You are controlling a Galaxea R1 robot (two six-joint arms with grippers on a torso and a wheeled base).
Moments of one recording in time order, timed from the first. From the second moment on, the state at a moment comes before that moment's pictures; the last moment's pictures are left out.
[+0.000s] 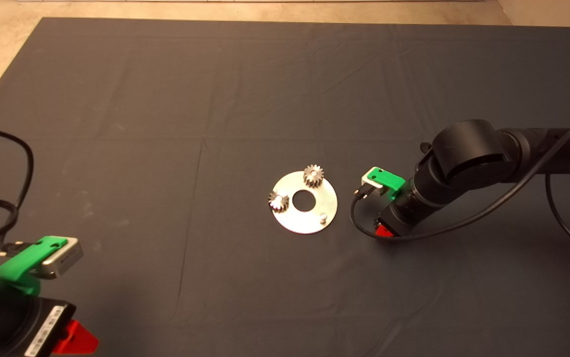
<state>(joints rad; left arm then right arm) -0.50 1.82 -0.36 0.01 1.53 -1.35 0.24 2.46 -0.91 -0.39 -1.53 0.88</state>
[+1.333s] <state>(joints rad) -0.51 1.78 -0.35 0.00 1.52 -1.33 0.22 2.47 -0.95 -0.40 -1.53 0.88</state>
